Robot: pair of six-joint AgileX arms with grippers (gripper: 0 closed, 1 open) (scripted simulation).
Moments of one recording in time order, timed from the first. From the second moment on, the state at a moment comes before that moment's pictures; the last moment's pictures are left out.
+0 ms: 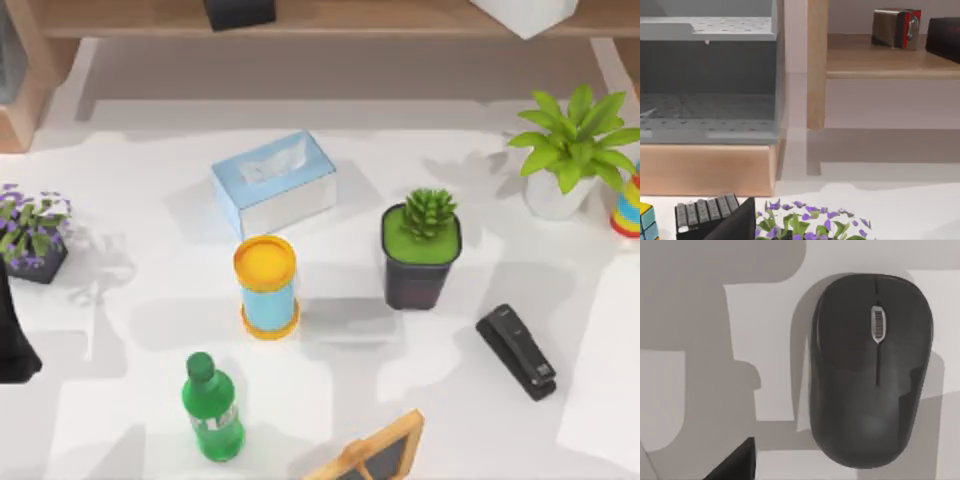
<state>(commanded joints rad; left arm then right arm) 0.00 0.00 0.00 0.00 0.00 0.00 -0.38 2.55 2.42 -1.36 0.00 -0.07</state>
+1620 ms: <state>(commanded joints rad) 0.00 0.00 0.00 0.00 0.00 0.00 -0.36 2.60 2.37 -1.24 0.00 -0.05</state>
